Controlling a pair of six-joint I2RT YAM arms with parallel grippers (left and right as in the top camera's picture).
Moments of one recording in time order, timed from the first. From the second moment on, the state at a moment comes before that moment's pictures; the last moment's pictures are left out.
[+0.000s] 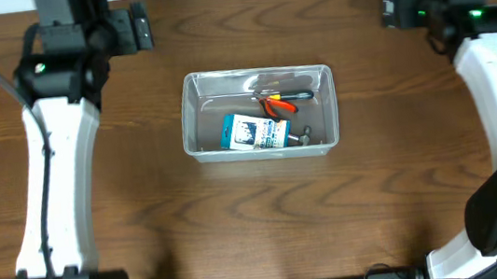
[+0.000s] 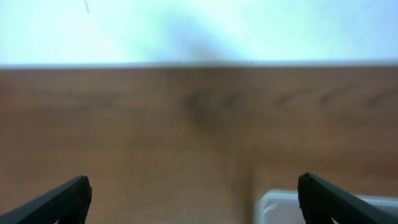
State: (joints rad) left arm -0.05 1.66 1.74 -0.80 -0.06 -0.01; right arm -0.11 1.75 1.58 -0.60 -0.02 -0.02
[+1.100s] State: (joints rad) left arm -0.07 0.34 0.72 -0.71 -0.19 -0.01; right arm 0.00 0.64 0.73 -0.85 0.06 0.03
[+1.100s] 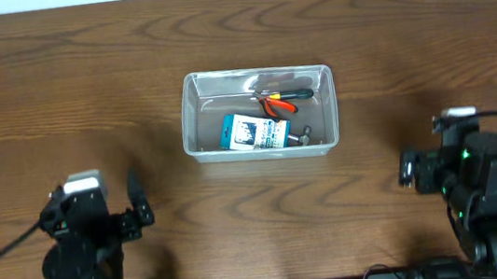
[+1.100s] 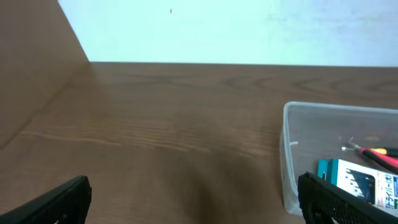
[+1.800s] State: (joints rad) left arm -0.08 0.30 0.72 -1.01 -0.19 -0.01; right arm 0.00 0.62 0.72 -1.05 0.06 0.07
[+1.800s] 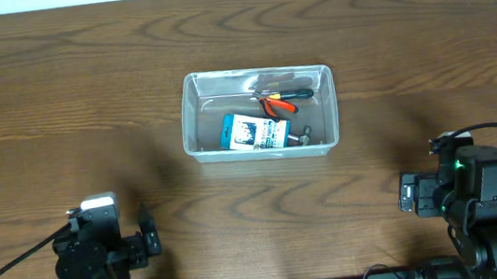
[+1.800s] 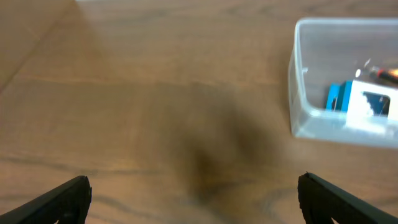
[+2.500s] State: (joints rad) left arm -0.08 0.30 0.72 -1.10 -0.19 -0.01; right arm 0.04 0.06 0.58 -0.79 0.07 0.07
